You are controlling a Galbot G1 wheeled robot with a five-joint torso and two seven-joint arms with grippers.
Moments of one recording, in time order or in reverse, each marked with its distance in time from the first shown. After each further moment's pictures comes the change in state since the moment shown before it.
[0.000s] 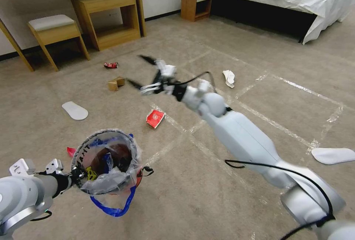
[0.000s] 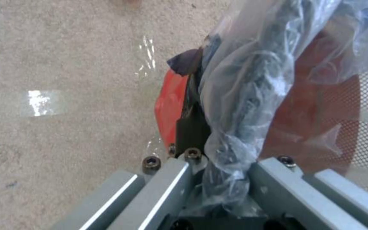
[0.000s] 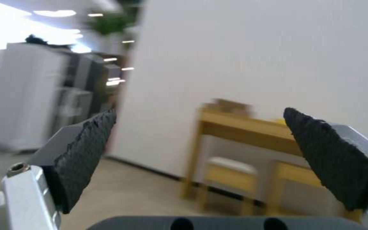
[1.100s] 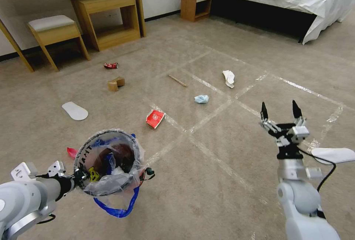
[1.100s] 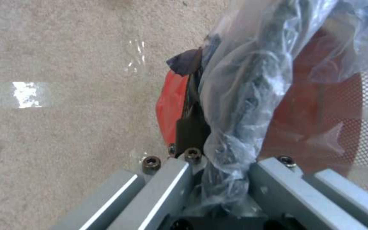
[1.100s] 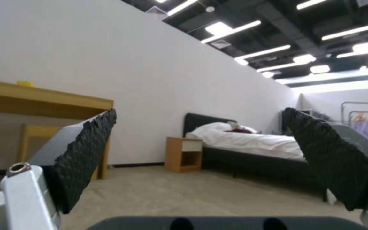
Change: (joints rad) left arm 0.016 -0.079 -0.007 -0.042 0.043 0.000 0.009; right arm -1.012 0.136 0.895 0.493 -0.432 0.190 0.433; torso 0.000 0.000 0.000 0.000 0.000
